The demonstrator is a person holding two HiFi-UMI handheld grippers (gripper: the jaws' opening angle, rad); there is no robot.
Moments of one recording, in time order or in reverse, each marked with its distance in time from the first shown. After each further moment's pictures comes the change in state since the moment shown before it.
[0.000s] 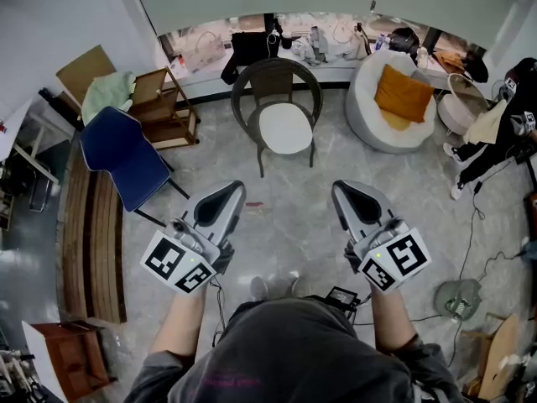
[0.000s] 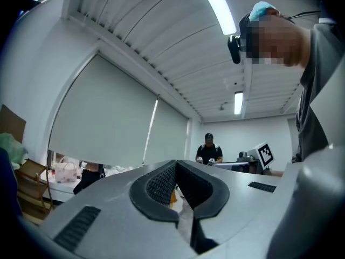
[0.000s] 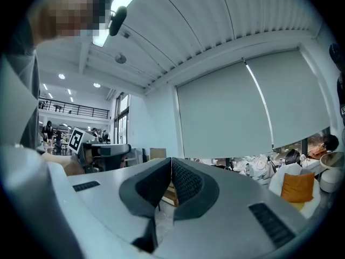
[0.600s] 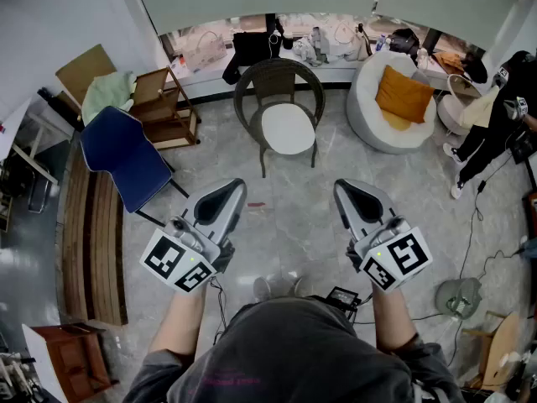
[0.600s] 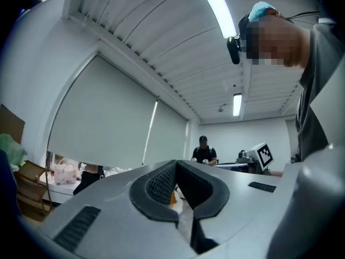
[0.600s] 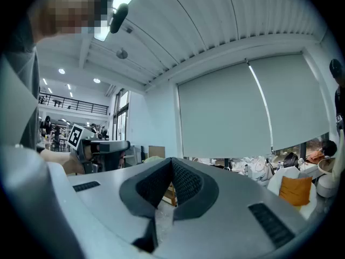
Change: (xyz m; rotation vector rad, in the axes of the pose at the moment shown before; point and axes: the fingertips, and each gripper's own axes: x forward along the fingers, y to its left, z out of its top) left arm -0.016 0.016 0.010 0.003 -0.014 -0.016; right arm 0.017 0.017 0.003 -0.033 0.021 -0.015
